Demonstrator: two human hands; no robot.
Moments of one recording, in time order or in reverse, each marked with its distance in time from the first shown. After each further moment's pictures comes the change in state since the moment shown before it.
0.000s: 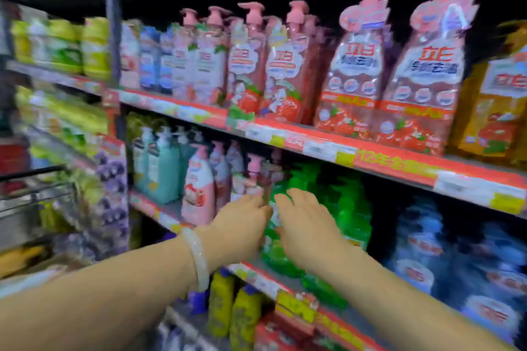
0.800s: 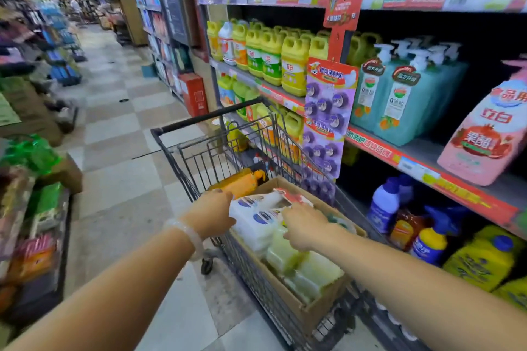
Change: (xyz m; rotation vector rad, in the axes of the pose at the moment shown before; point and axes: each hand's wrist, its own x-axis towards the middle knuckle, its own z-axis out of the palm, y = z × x) left_hand -0.325 -0.478 0.147 -0.119 -0.478 -0.751; right_hand 0.190 -0.488 0.214 0.200 -0.546 -0.400
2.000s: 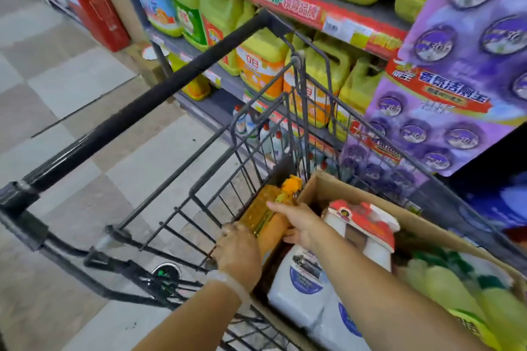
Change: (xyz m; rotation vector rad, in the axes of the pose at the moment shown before) left_hand 0.359 -0.135 0.164 -0.011 -0.392 -0.123; right_hand 0.460 -0.014 0.136 1.841 -0.186 1.018
